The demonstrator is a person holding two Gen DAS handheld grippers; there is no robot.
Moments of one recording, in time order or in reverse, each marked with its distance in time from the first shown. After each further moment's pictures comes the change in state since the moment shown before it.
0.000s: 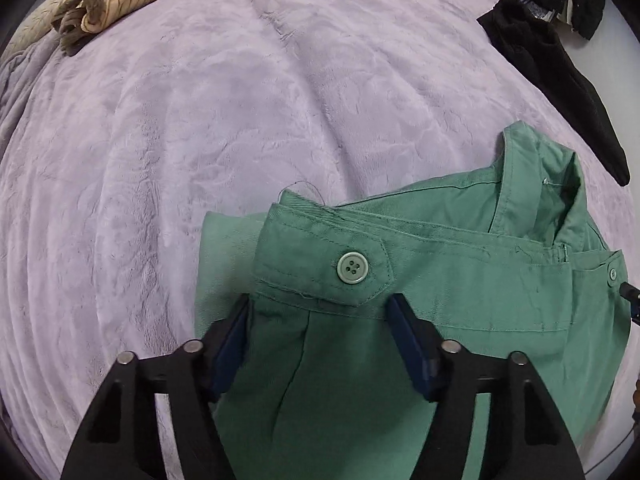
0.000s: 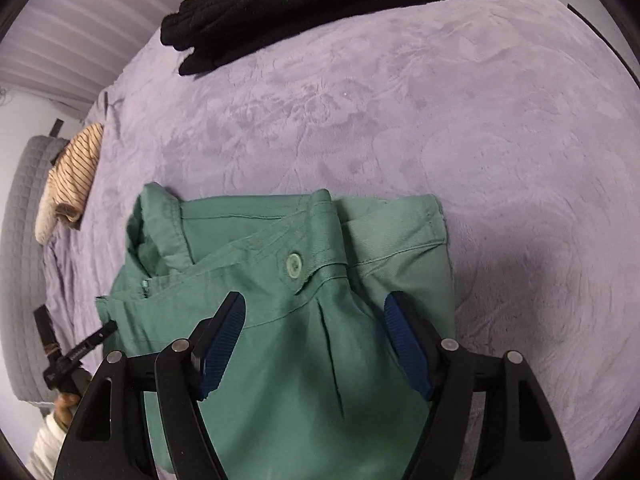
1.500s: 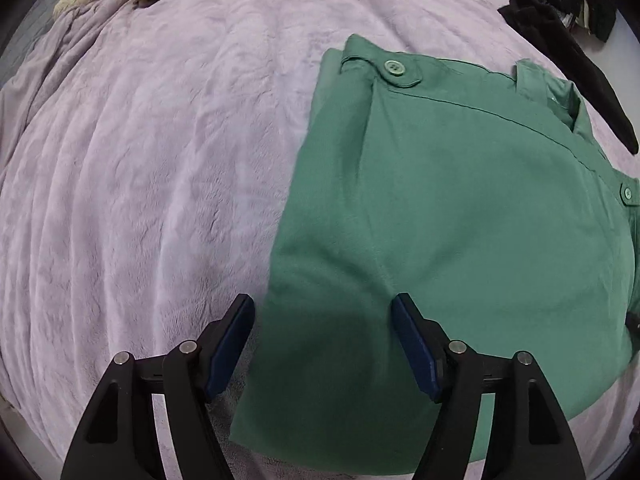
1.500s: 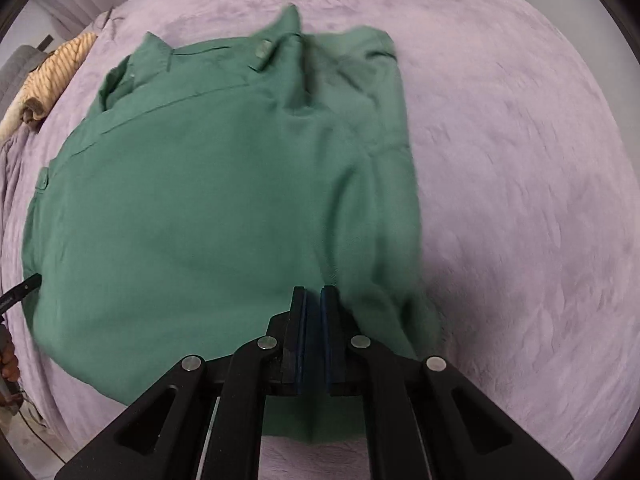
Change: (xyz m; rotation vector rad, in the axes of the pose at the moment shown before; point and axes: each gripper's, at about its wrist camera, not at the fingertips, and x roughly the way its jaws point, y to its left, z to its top) left arm -0.026 0.045 -0.146 -0.086 -0.003 0.063; right arm -0.011 -0.020 -0.144 -0.165 0.001 -0.206
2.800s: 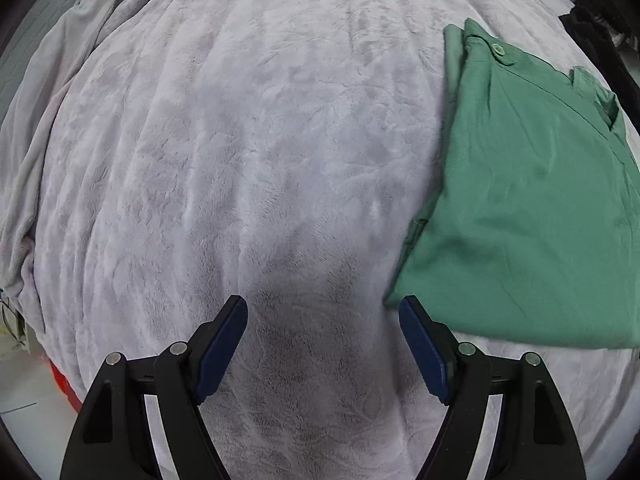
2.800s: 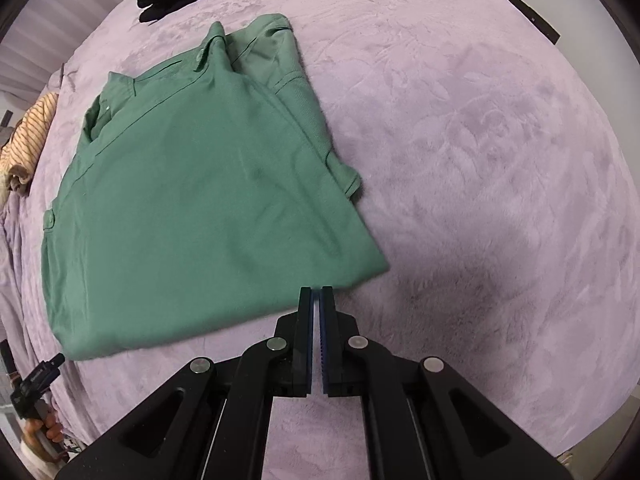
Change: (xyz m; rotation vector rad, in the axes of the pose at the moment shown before) left arm -0.045 0.074 -0.060 -0.100 0.127 0.112; right arm -0.065 -0.033 -0.072 0.258 0.049 0.003
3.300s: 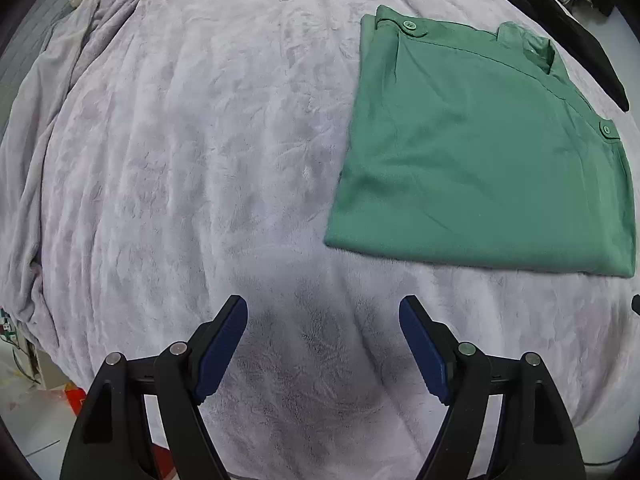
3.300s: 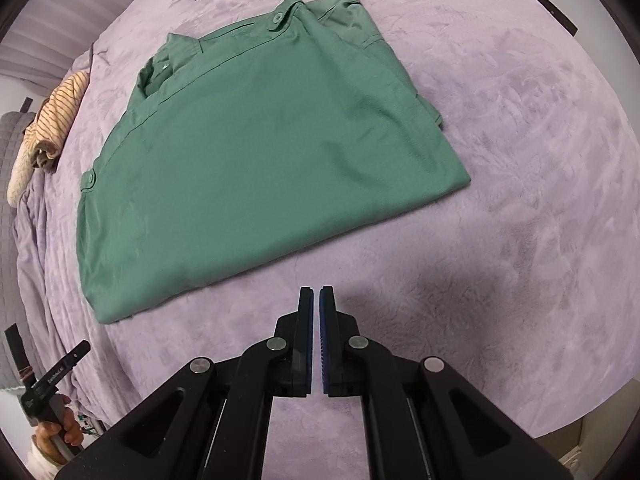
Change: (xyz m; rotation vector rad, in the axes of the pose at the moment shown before) left arm -0.046 -0.036 -0.029 0.150 -0.002 -0.027; right arm -0.016 0.065 -0.041 -0.024 0.047 0.076
